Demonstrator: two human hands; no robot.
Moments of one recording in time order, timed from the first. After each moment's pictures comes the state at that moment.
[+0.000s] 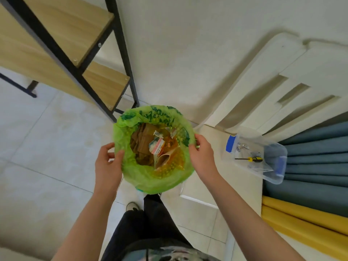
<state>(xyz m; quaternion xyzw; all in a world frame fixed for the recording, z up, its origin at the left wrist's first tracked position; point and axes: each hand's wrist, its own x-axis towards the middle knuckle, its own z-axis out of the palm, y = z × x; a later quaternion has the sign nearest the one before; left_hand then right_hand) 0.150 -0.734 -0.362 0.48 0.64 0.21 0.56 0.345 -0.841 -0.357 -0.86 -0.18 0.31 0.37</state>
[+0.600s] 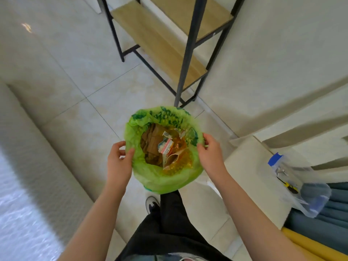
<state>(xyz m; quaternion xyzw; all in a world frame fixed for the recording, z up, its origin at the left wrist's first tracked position) -0.068 -0.863 -0.328 0.35 0.72 0.33 0.50 0.160 -0.871 -0.328 -0.80 -0.40 0.36 0.27</state>
